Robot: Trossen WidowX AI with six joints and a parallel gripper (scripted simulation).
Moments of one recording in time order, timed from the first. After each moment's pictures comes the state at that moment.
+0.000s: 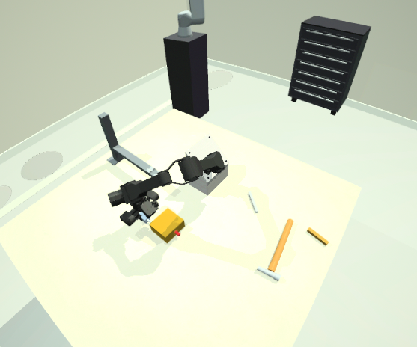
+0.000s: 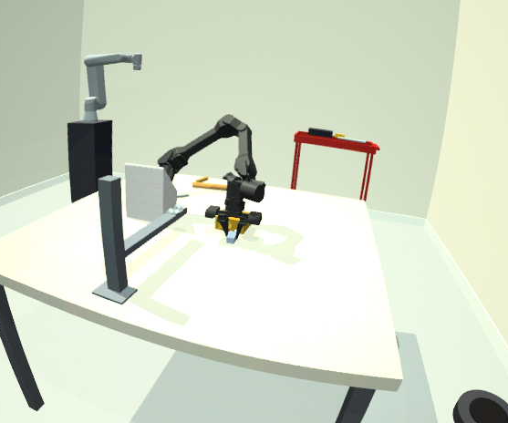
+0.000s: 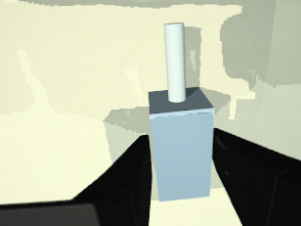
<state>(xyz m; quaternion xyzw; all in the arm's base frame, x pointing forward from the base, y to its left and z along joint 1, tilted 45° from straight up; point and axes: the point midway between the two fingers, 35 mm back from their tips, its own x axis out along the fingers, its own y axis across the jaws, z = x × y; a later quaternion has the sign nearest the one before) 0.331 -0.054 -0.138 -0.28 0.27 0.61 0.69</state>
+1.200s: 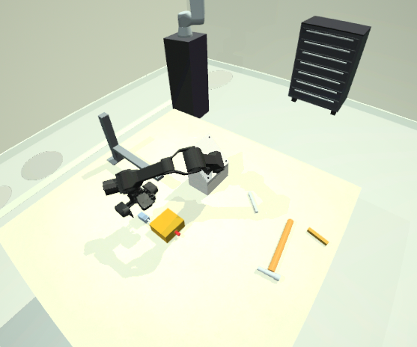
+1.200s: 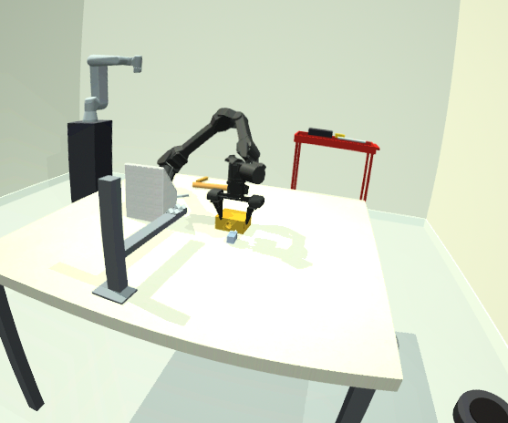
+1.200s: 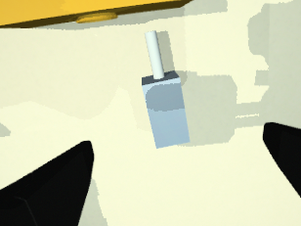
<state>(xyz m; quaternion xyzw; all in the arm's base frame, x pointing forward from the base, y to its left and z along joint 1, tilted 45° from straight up) 0.327 -0.094 -0.093 -0.24 0.30 0.59 0.71</state>
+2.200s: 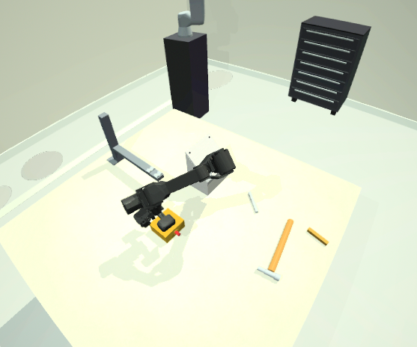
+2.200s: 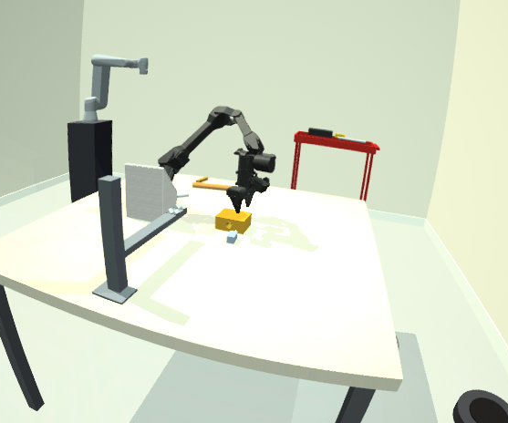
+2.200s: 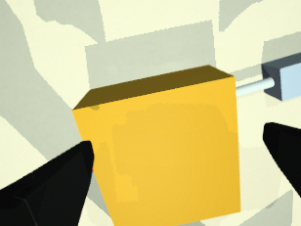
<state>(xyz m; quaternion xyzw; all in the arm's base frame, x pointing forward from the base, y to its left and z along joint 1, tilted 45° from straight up) 0.336 -0.020 -0.012 0.35 0.64 0.17 0.66</state>
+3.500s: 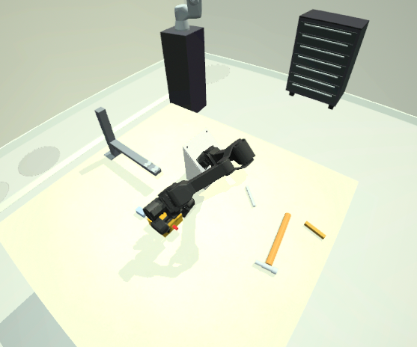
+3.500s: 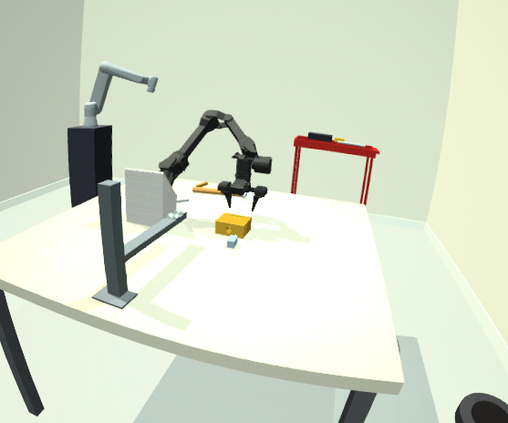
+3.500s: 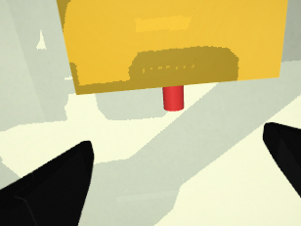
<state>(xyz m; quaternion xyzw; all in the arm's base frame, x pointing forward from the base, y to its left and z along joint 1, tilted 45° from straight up) 0.315 0.051 0.037 0.70 0.60 -0.29 0.25</state>
